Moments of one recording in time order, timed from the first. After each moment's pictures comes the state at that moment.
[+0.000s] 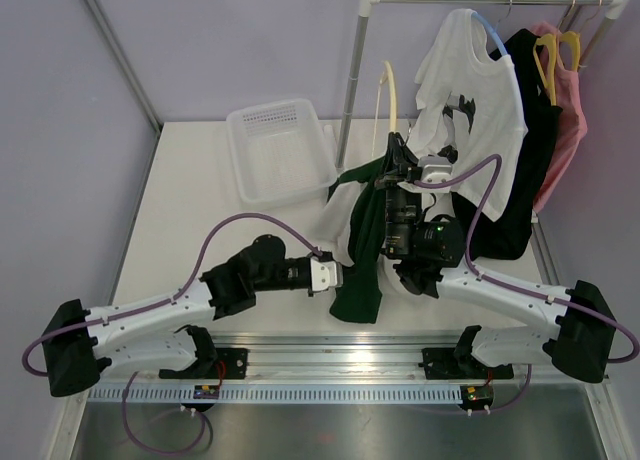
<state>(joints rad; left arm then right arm) -1.06 1.01 0.66 0.17 0.38 0.39 1.00 1.22 0.88 1.21 0.83 -0.49</state>
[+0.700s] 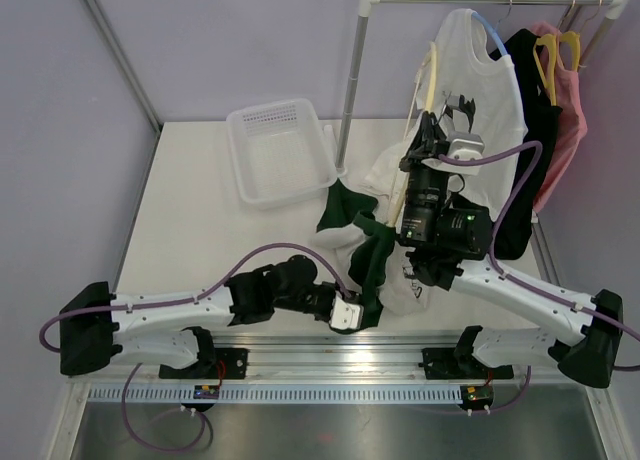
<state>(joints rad) -1.20 1.13 0.67 0.05 0.37 0.55 1.00 1.19 1.07 1.13 0.96 -0.71</state>
